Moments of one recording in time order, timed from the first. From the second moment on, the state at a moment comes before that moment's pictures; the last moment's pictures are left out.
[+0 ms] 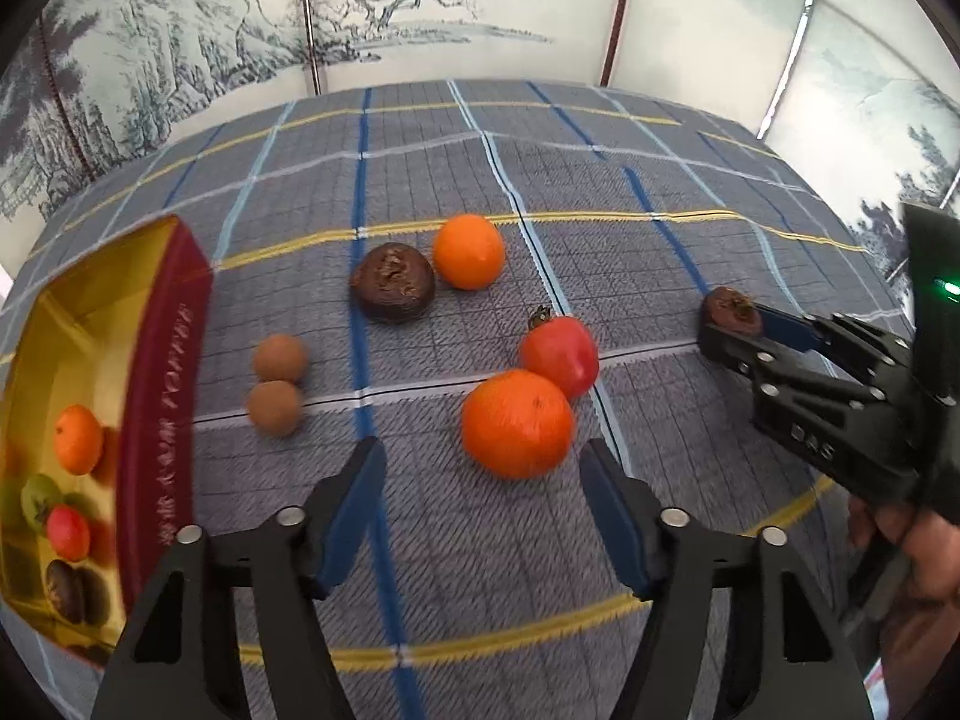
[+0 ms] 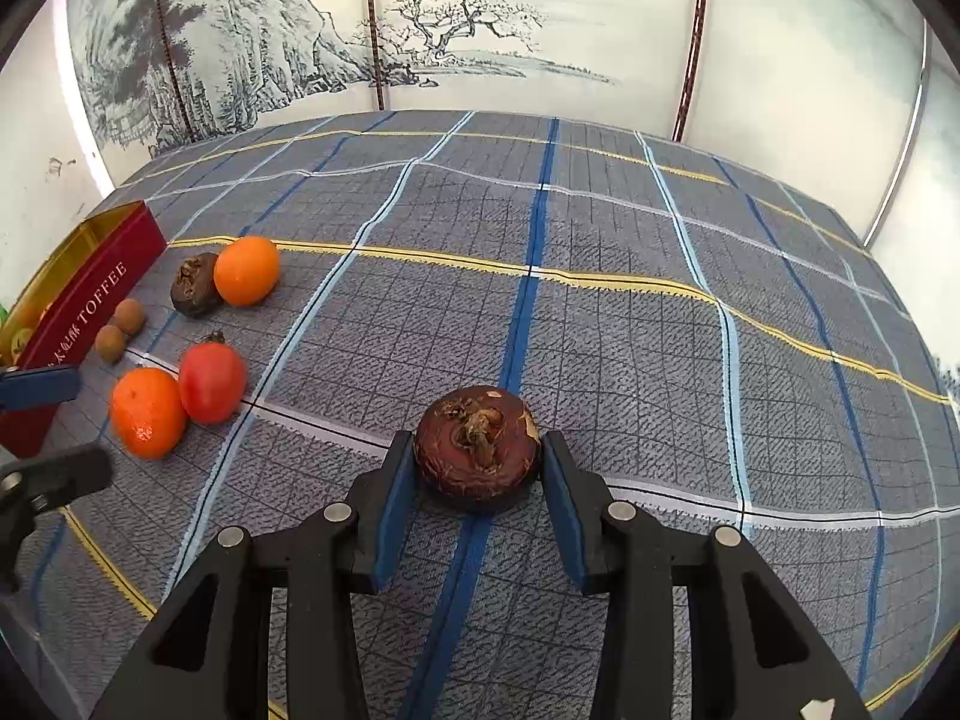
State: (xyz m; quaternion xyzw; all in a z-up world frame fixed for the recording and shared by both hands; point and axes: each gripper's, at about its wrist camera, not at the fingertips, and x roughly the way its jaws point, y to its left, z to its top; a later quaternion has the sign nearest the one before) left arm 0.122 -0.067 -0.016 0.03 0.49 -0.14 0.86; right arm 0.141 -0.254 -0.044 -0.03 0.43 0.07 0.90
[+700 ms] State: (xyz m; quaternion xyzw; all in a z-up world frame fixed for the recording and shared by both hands) left arm 0.129 -0.072 -0.028 0.01 0.51 -0.15 0.85; right arm 0.142 -0.254 -0.044 -0.03 0.43 0.07 0.90
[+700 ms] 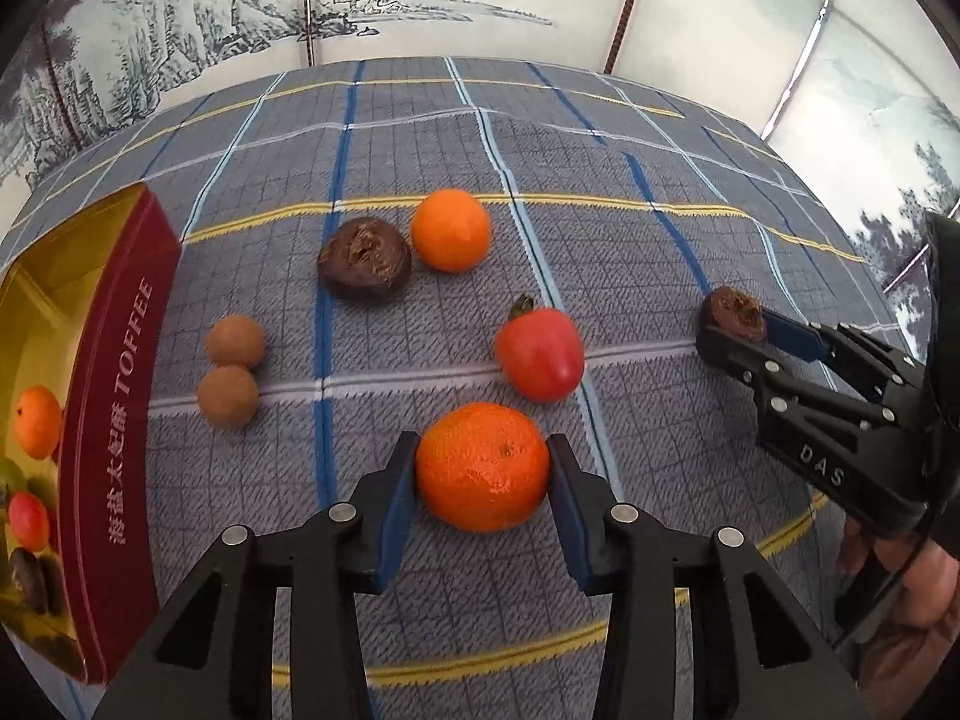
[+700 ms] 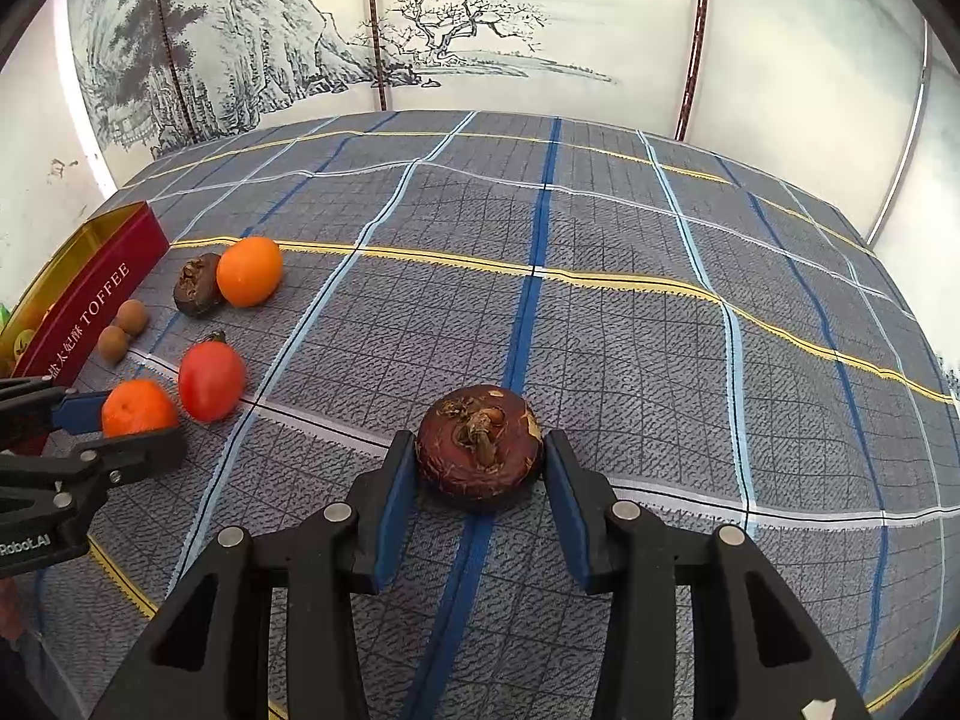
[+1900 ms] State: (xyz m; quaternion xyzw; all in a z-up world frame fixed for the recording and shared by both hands) left arm 0.110 0.106 0.017 -0.06 0.50 -0.01 0.87; right arm 0.141 -0.254 -0.044 -0.03 0.43 0.07 0.90
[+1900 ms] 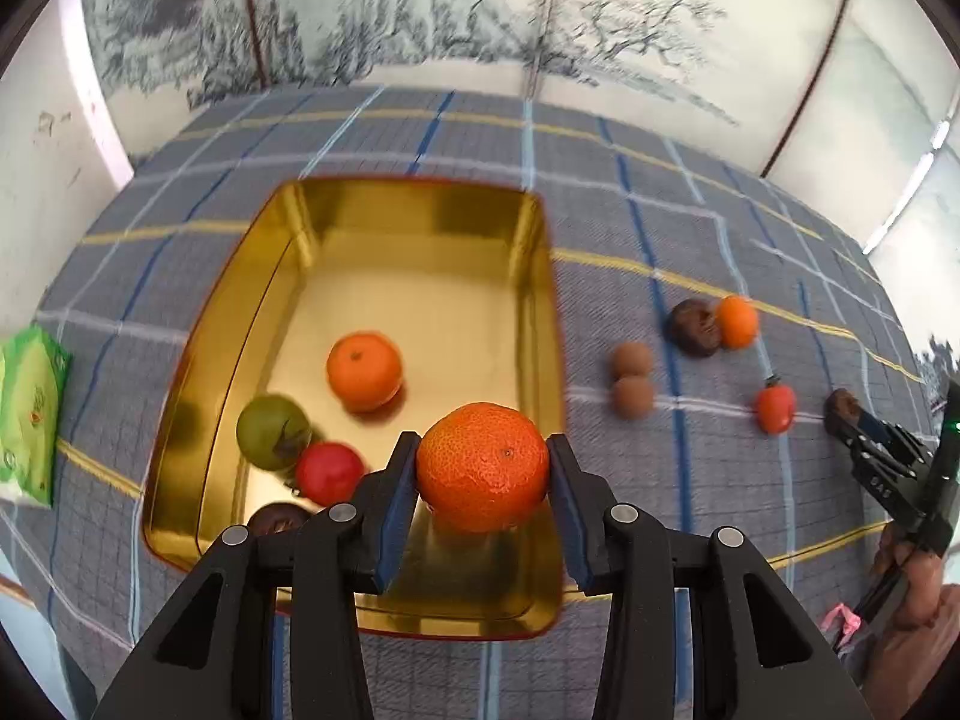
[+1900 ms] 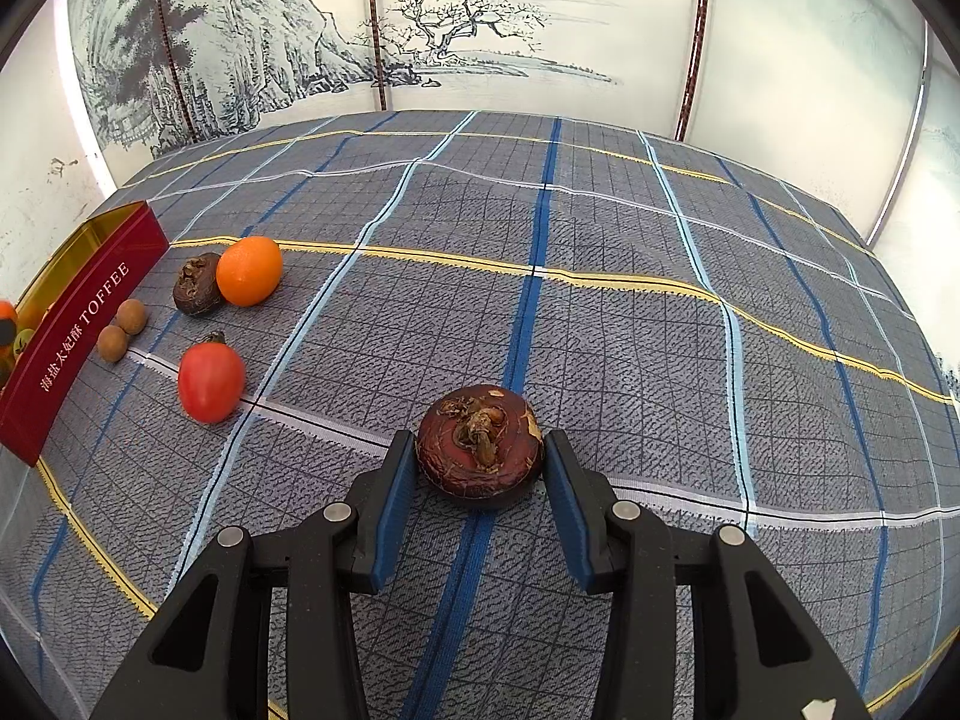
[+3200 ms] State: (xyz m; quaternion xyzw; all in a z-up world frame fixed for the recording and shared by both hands) left arm 0.113 0.121 -0.023 -0.06 0.55 0.01 0.84; right arm 0.141 -0.253 -0.044 -0.03 0.43 0.07 0.90
